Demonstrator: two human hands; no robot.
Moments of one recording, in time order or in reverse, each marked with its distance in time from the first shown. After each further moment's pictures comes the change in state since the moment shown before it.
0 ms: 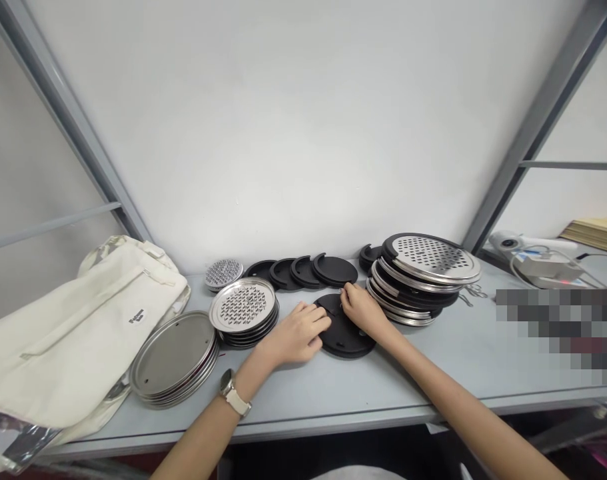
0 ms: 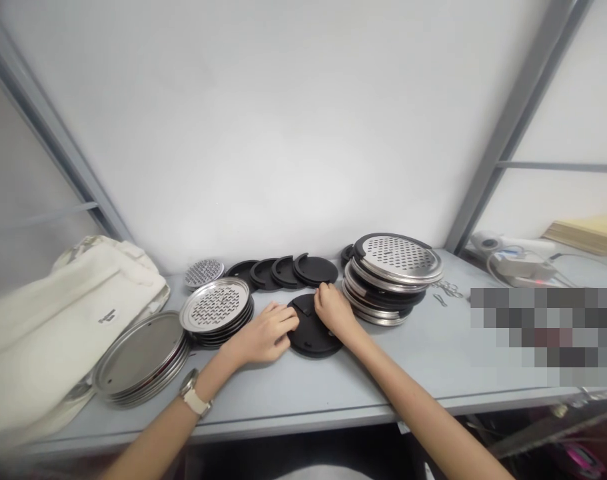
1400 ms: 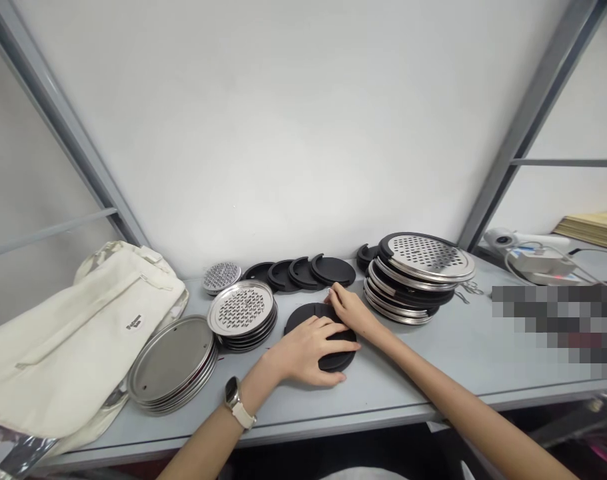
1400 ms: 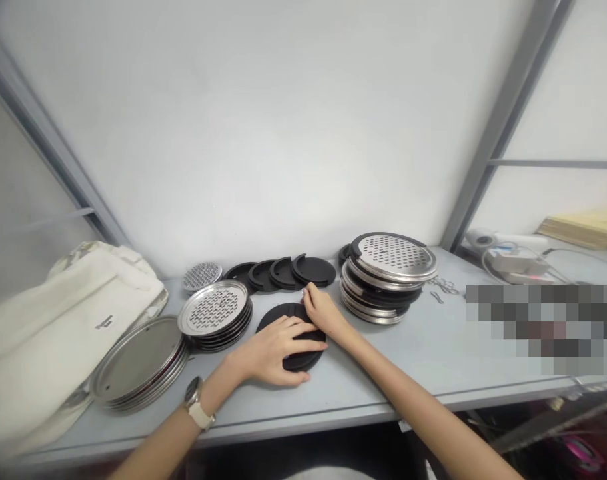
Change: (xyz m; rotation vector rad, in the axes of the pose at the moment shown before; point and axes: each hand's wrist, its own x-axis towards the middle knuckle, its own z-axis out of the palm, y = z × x) left_hand 0.002 0.019 0.001 -0.186 -0.085 0.111; right_hand -0.005 -0.018 -0.005 0.270 -0.066 -0.061
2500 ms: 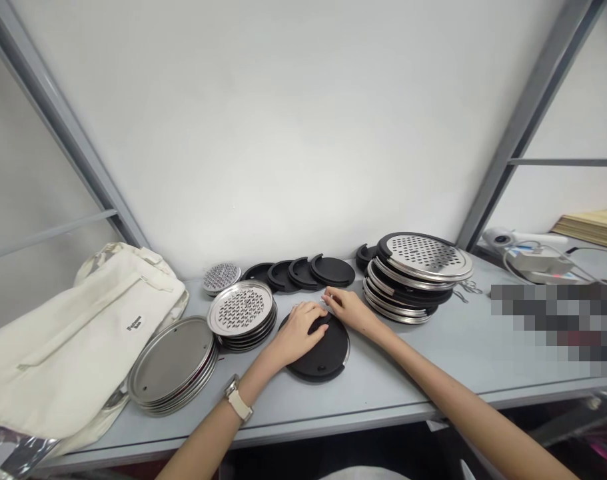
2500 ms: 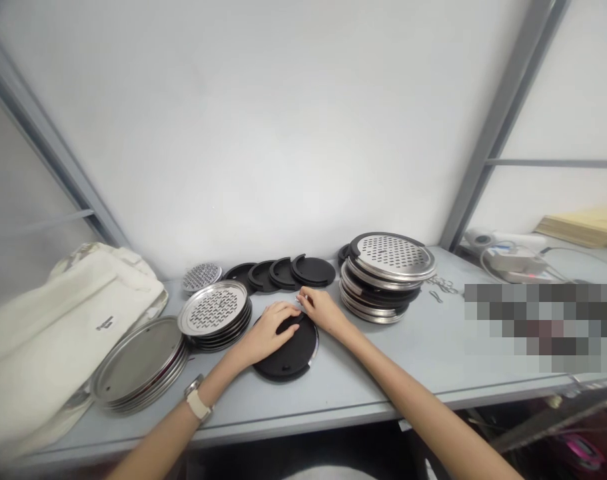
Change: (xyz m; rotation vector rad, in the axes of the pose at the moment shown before) left_hand 0.001 -0.026 0.015 -0.158 0.289 -0.339; right_hand 0.004 0.005 -0.001 0.155 -0.073 -0.120
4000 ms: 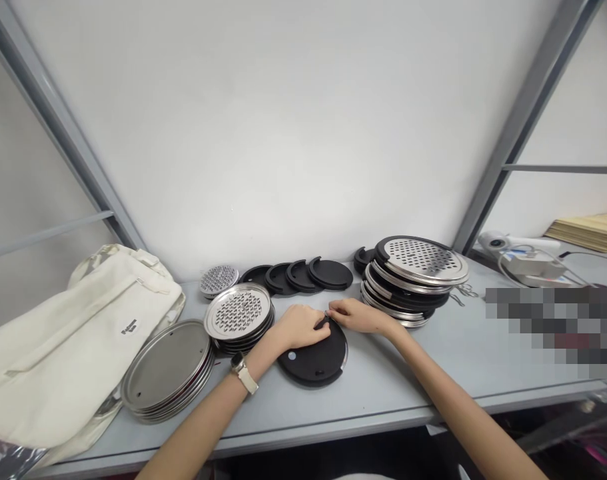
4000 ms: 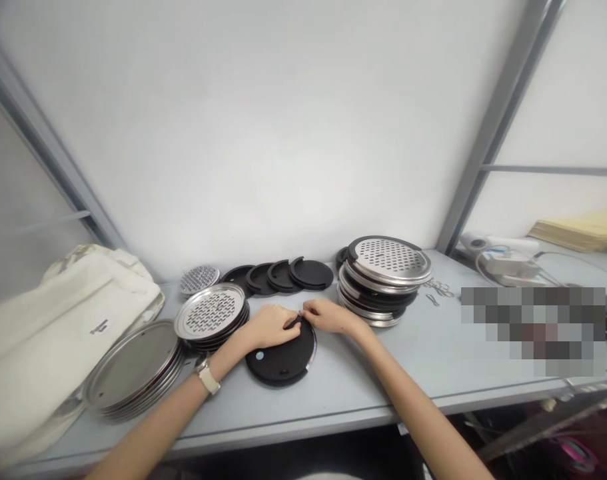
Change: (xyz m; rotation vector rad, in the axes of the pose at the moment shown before) left_hand 0.029 -0.009 0.000 0.379 -0.232 -0.031; right_hand -0.003 0.007 -0.026 -0.012 -0.377 -0.076
